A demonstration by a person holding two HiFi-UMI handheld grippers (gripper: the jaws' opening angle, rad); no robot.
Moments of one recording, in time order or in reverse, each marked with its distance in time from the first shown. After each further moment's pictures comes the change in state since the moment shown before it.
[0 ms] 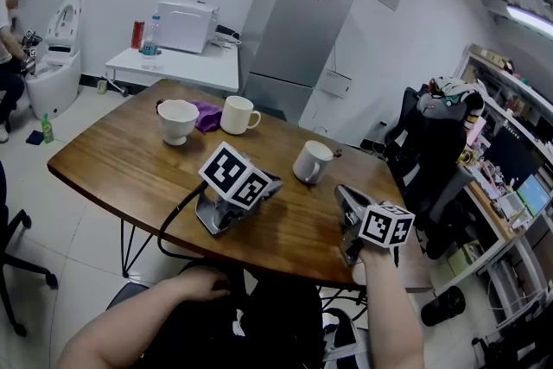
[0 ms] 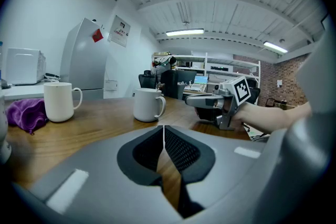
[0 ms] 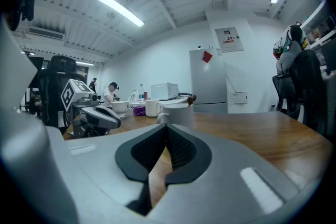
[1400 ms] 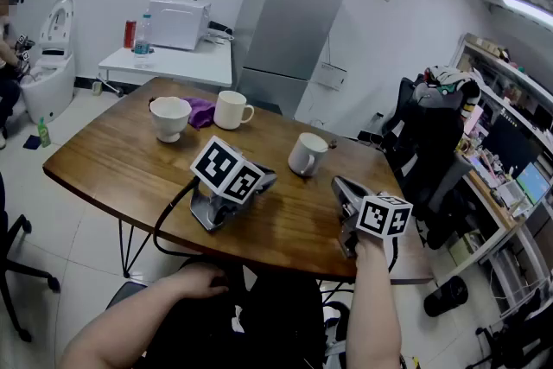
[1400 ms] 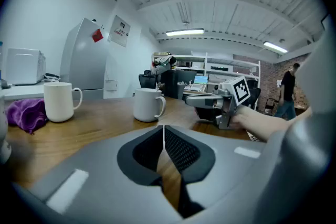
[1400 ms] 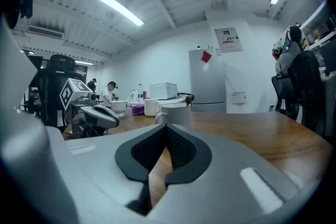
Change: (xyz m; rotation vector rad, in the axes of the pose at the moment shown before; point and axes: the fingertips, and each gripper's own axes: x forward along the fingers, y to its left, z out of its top) left arm -0.003 0.001 0.000 -0.003 0.000 0.000; right arm 0.000 -0.004 -0.002 -0.003 0.009 -0.014
